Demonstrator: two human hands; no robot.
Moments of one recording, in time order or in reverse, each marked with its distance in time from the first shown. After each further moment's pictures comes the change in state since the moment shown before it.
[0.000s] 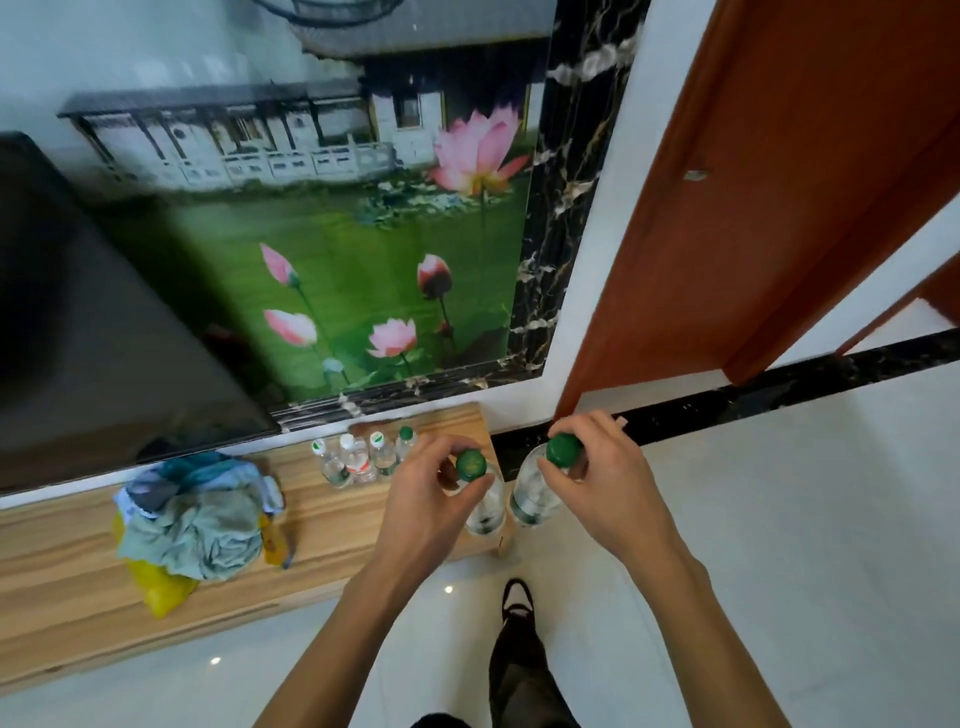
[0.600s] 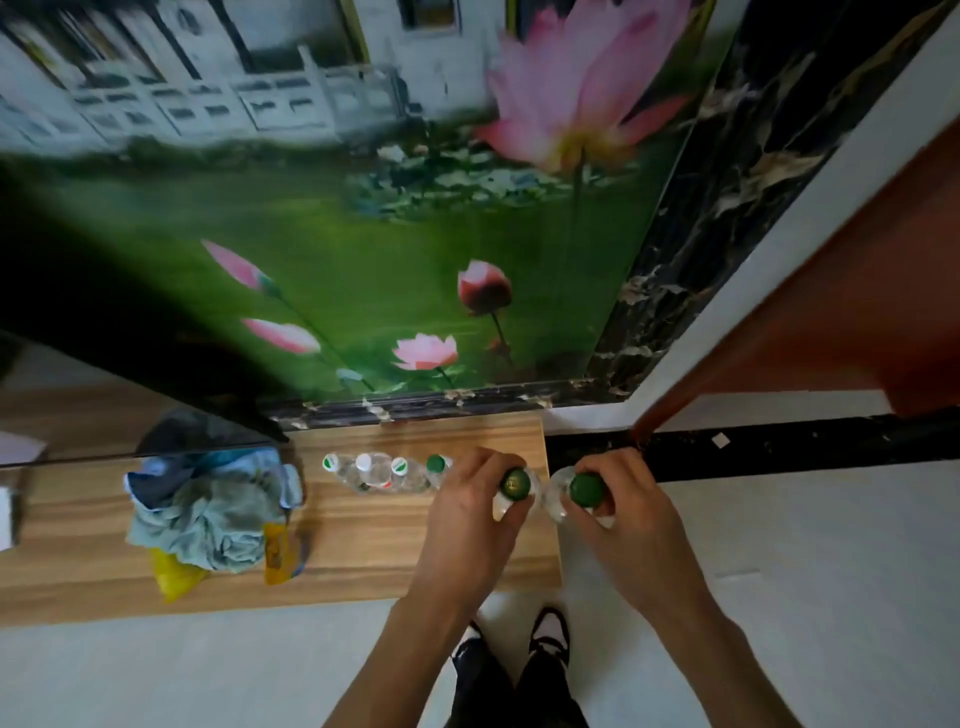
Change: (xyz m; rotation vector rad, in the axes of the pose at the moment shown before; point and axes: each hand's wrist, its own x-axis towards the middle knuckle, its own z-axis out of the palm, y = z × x) left_hand 0.185 -0.104 0.086 0.206 0.009 -0.121; right_hand 0.202 0.116 0.119 0.133 -0.211 0.002
